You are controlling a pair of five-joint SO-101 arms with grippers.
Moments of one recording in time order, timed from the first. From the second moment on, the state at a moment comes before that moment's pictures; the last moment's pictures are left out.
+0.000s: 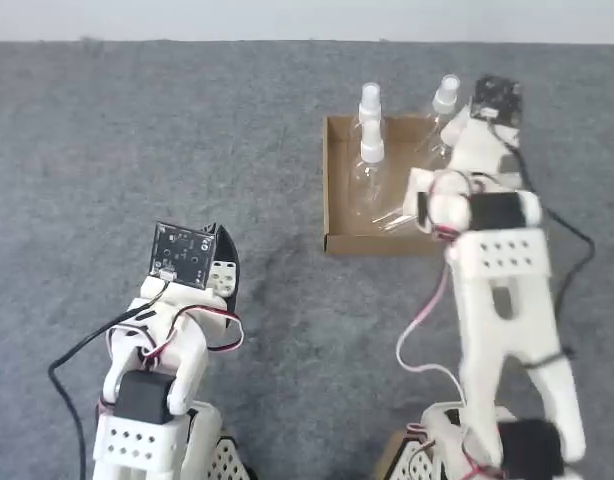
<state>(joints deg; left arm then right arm) 4.0 -88.3 79.7 49.4 -0.9 -8.4 -22.1 20.3 66.5 -18.2</state>
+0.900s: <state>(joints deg) 4.0 -88.3 79.7 49.4 -0.9 -7.6 -0.8 20.3 50.7 -31.3</state>
